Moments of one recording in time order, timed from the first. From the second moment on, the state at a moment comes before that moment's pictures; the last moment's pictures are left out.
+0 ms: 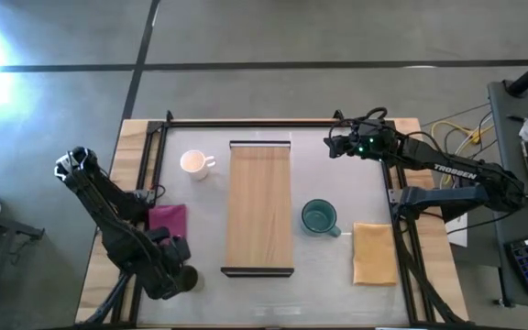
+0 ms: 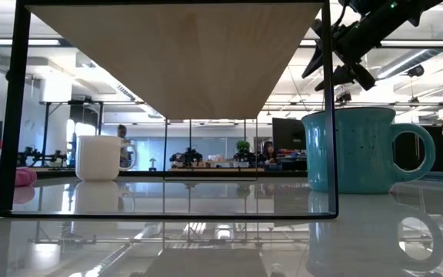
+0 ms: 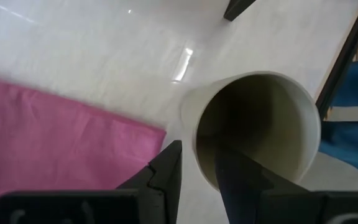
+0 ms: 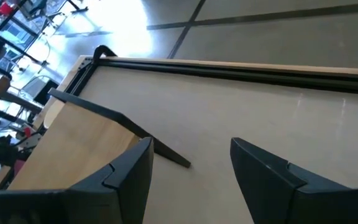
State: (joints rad) left arm -0.88 1.35 1.15 -1.11 -0.15 -1.30; right arm -0.44 0.97 0.77 -0.35 0.20 0.74
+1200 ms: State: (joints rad) left arm -0.66 1.25 1.28 -1.38 -0.09 -1.16; right arm -0.44 0.97 0.77 -0.36 0.21 0.73
